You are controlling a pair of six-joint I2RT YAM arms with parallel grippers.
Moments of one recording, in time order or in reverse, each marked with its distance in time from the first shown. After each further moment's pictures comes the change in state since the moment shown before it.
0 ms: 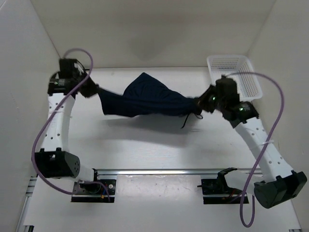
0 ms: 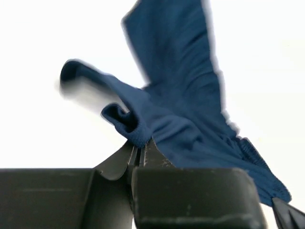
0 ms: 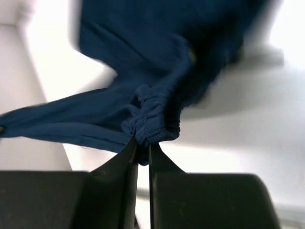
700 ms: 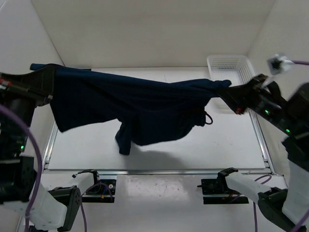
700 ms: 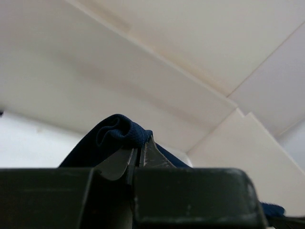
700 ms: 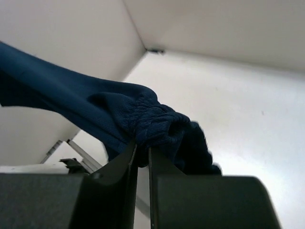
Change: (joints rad) left arm 0.063 -0.341 0.892 -0.096 -0.047 0.009; right arm 0.004 -0.098 0.851 -0.315 -0.275 -0.589
